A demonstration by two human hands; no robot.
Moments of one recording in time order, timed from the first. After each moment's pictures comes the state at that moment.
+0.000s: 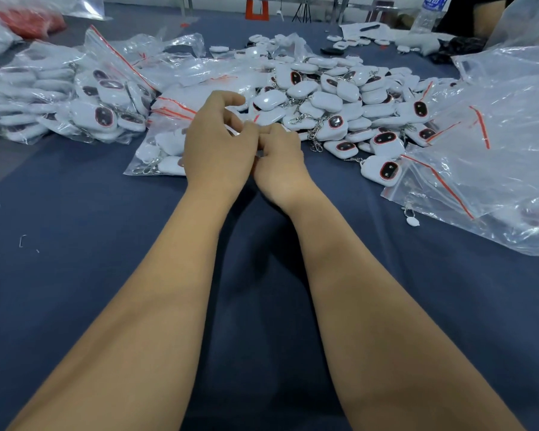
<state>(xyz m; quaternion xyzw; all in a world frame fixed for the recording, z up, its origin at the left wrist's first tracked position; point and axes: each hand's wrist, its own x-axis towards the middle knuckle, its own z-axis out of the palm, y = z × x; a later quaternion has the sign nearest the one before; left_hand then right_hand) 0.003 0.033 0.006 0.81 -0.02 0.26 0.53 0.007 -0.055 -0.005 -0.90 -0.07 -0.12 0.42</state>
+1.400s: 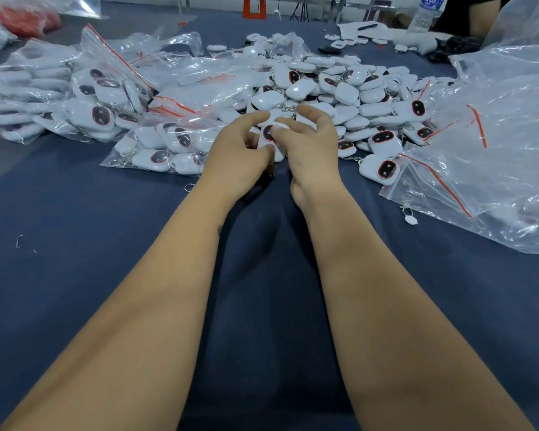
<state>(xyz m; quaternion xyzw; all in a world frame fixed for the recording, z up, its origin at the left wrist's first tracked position) 0.006 0.025 -0.001 0.79 -0.07 0.06 0.61 0.010 -0.077 0.001 -0.58 0.08 -0.12 0.80</state>
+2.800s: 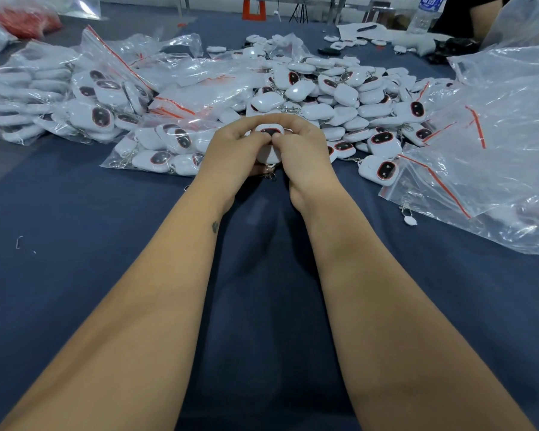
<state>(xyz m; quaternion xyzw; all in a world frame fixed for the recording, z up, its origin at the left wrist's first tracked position) 0.009 0.027 0.000 0.69 -0.06 0.00 0.72 0.008 -0.075 0.002 -0.62 0.03 -0.07 0.78</state>
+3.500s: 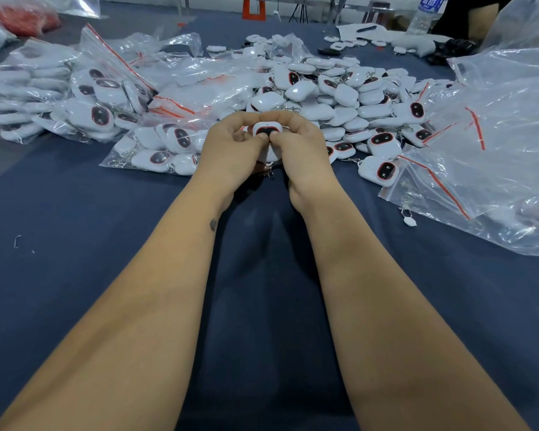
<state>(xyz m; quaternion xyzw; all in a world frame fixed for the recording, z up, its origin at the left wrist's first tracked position) 0.004 0.026 0.005 0.72 -0.03 0.04 0.70 0.007 -0.074 0.002 -0.61 0.00 -0.07 0.79</state>
